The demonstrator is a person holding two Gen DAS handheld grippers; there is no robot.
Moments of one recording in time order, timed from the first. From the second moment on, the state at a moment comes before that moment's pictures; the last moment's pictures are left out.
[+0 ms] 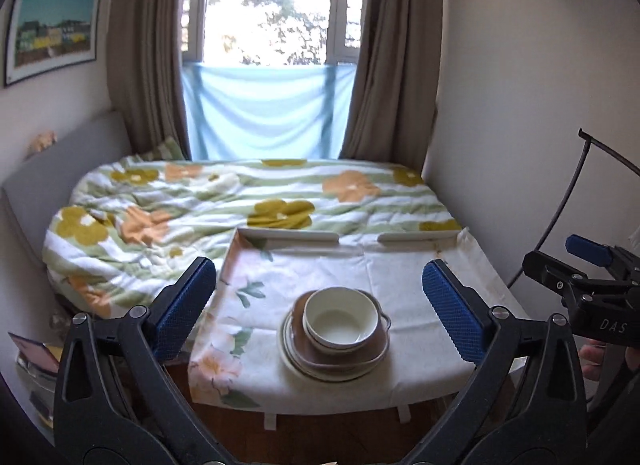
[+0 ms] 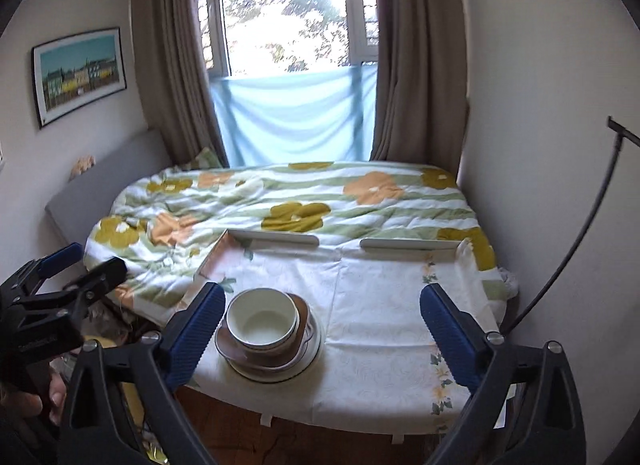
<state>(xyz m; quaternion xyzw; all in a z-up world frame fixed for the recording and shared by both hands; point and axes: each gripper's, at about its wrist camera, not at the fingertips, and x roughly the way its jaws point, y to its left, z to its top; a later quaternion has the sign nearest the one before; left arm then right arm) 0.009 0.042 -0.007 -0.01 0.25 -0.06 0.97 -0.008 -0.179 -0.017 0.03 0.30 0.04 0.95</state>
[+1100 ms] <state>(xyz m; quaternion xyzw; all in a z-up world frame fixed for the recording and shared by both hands) -0.027 0.011 0.005 0.04 0.20 -0.04 0.98 -0.039 -0.190 -0.012 0.02 0.25 -0.01 0.97</state>
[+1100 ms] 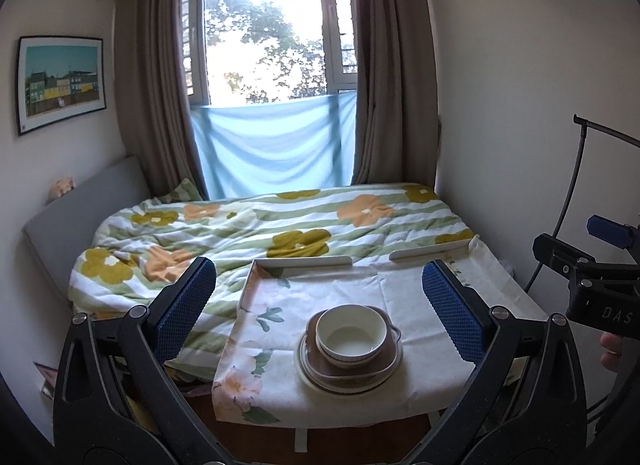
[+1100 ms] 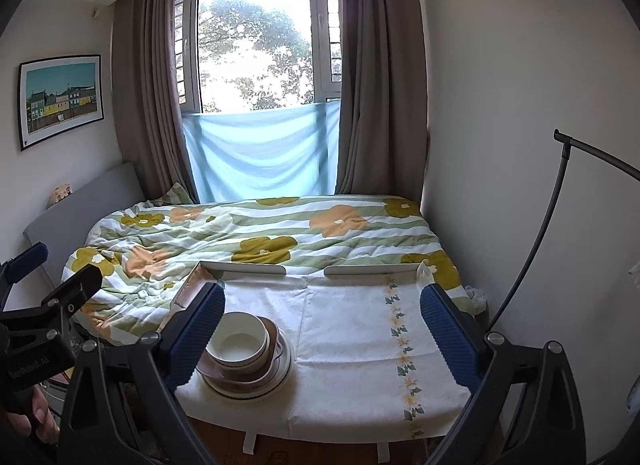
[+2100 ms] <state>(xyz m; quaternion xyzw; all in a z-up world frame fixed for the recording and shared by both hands) -0.023 0.017 0.007 0.05 0.19 -0.04 0.98 -0.036 -0.193 -0.011 0.02 0.24 -0.02 0.97</state>
